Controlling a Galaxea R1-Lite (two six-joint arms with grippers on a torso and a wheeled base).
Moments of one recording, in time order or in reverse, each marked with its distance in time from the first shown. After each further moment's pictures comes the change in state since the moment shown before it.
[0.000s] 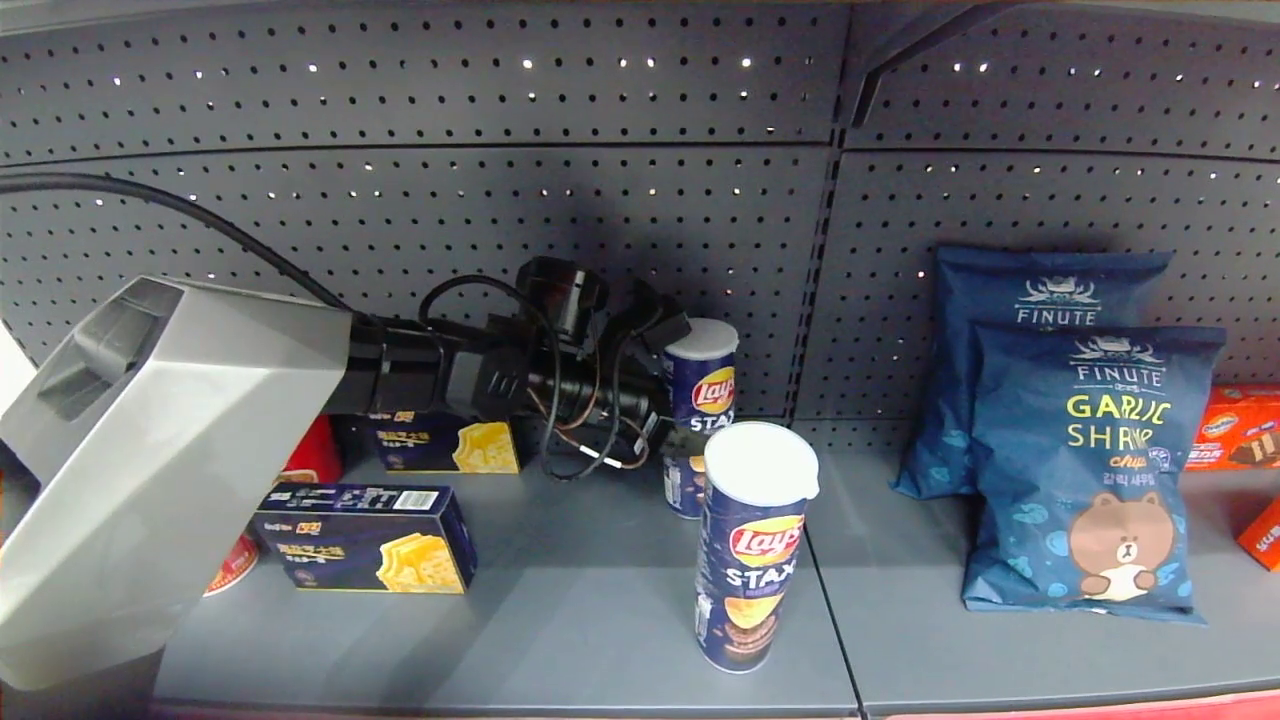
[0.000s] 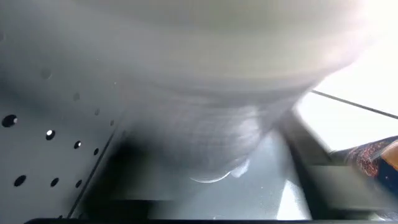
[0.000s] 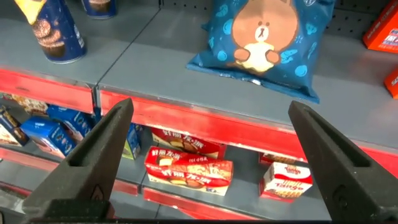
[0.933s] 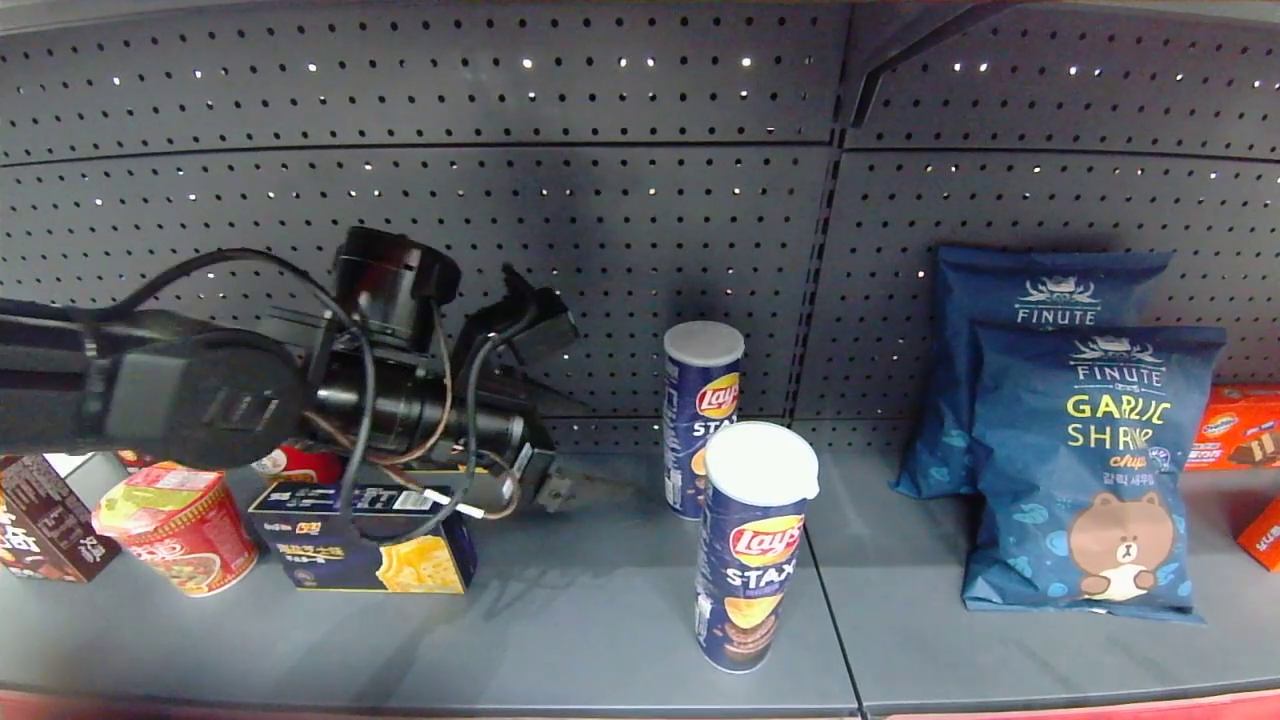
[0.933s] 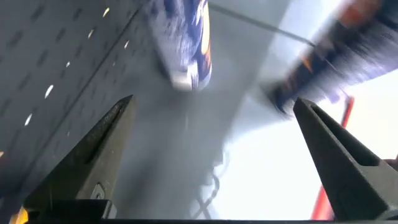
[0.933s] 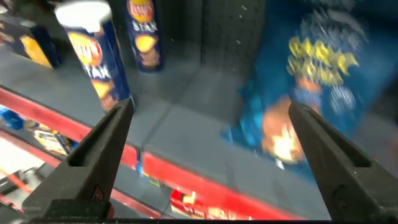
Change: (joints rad) left arm 0.068 -0.480 0.531 -0.009 0.104 0.038; right arm 0.051 0.491 -0.375 -0.131 0.152 -0.006
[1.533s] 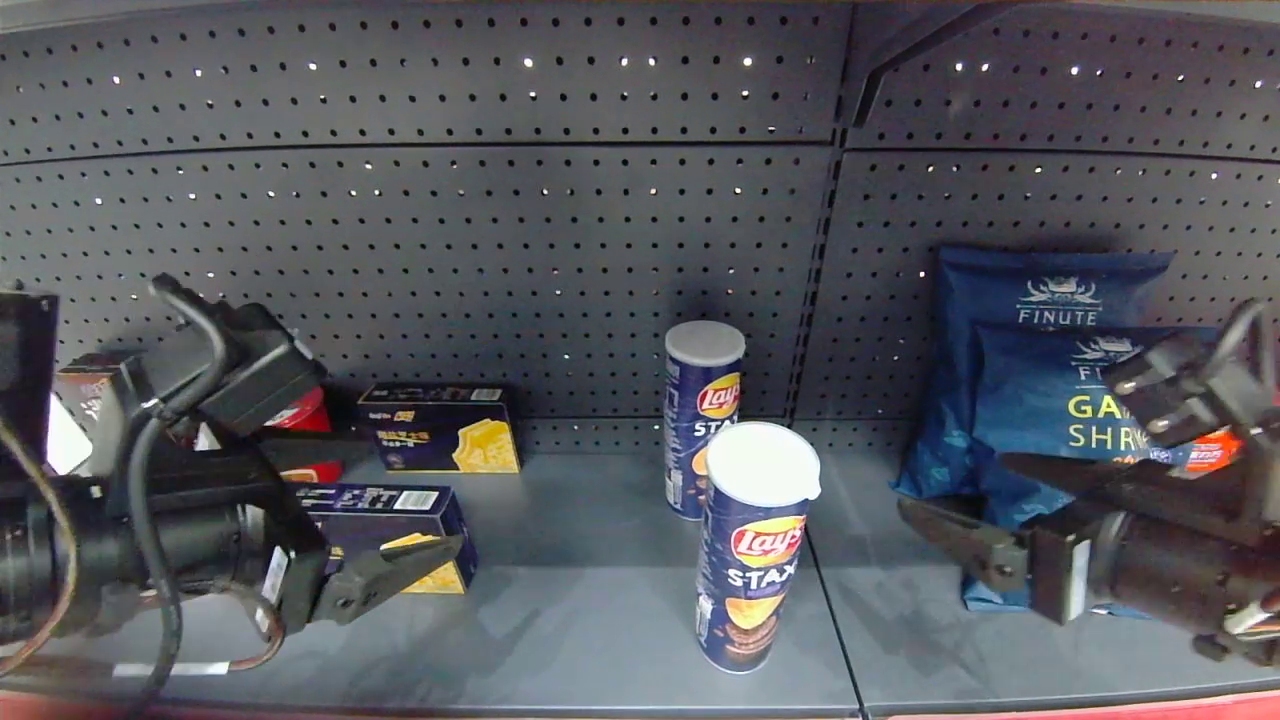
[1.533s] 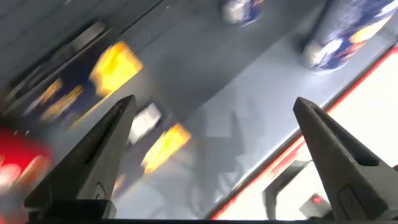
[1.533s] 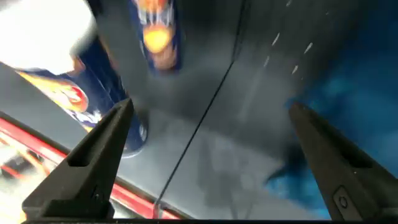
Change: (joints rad) left arm 0.012 -0.550 0.414 -0.002 0.378 -0.154; right arm 0.303 0.651 -0.087 -0.369 -0.283 0.103
